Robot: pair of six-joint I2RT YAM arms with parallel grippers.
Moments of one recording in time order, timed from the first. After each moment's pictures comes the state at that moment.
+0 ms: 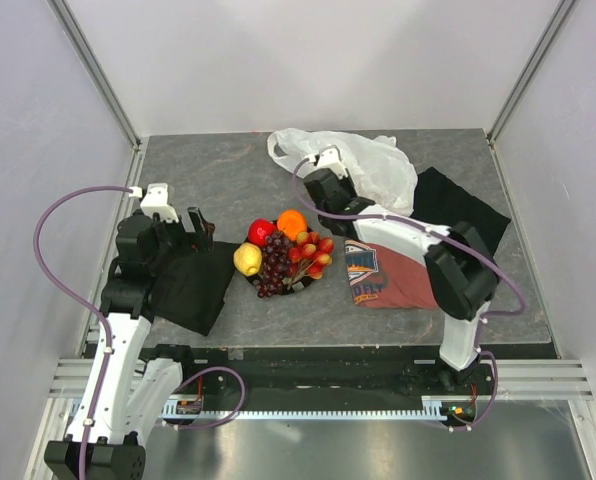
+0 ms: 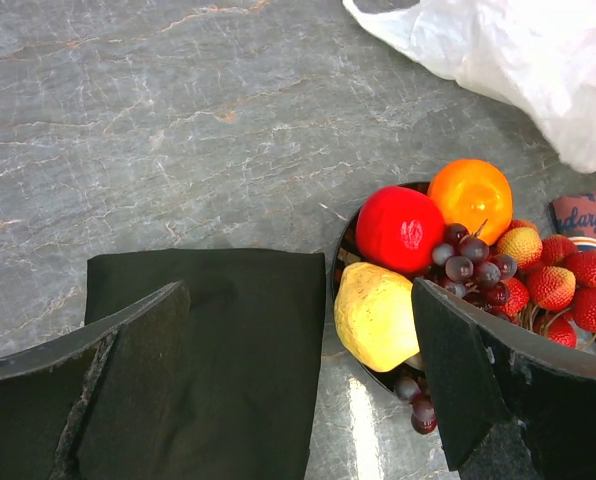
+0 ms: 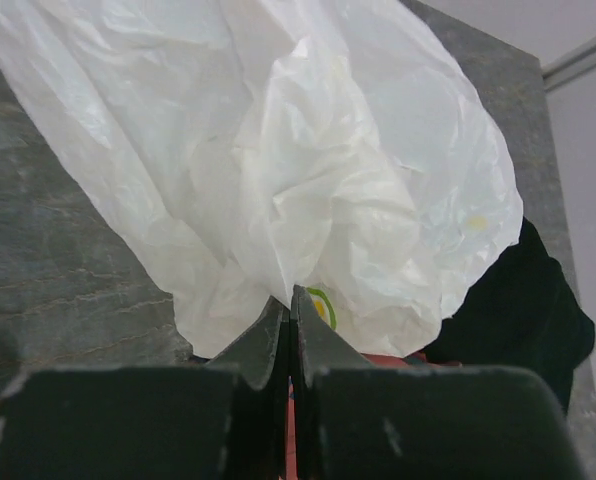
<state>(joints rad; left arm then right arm) -0.05 0.72 0.76 -0.39 0.10 -0.14 0.72 1.90 1.37 -0.14 0.89 0.02</state>
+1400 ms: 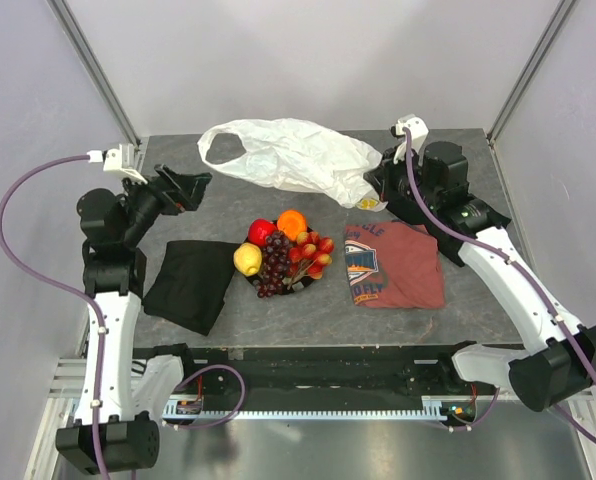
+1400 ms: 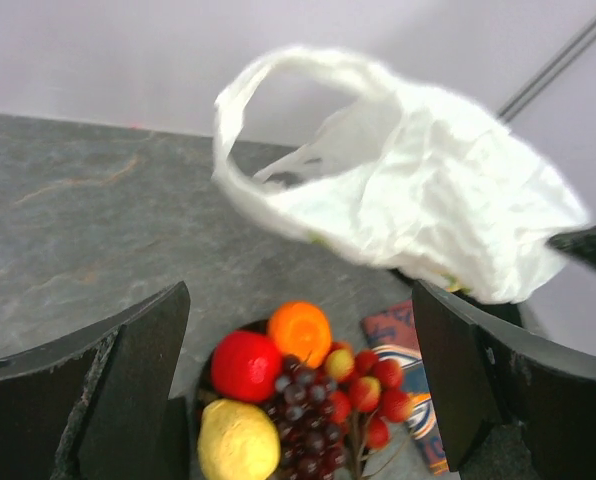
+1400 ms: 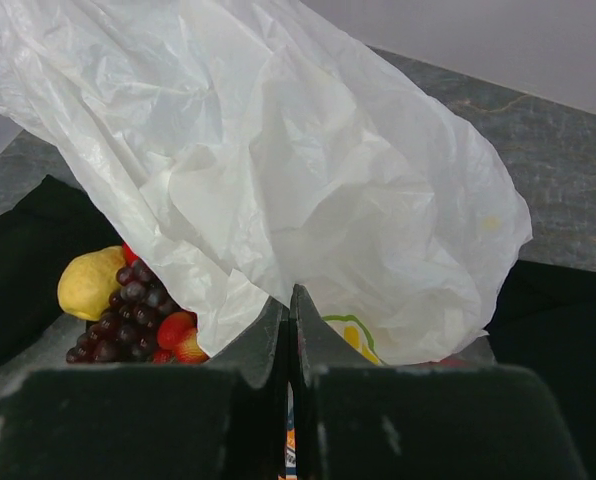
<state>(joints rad) 0.10 0.84 0.95 -0.13 0.48 -0.43 0.38 1.24 1.22 -0.25 -0.21 0.10</state>
